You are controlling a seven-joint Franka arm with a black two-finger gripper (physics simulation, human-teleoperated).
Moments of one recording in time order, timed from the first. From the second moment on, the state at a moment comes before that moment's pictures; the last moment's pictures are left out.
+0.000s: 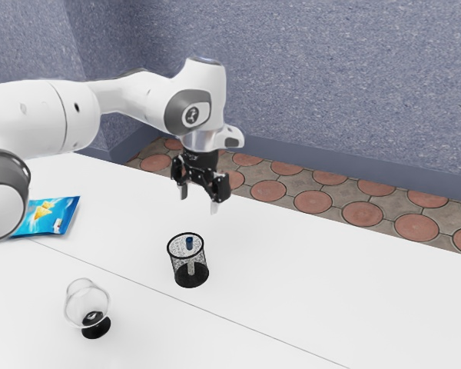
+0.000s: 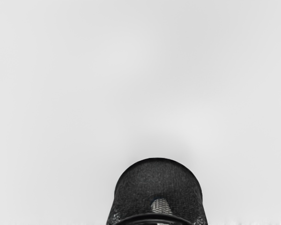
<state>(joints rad) -0.09 0.49 -0.07 -1.47 0.11 1.75 -0.05</state>
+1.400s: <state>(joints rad) -0.09 0.15 -0.12 -2.10 0.18 2.24 0.05</state>
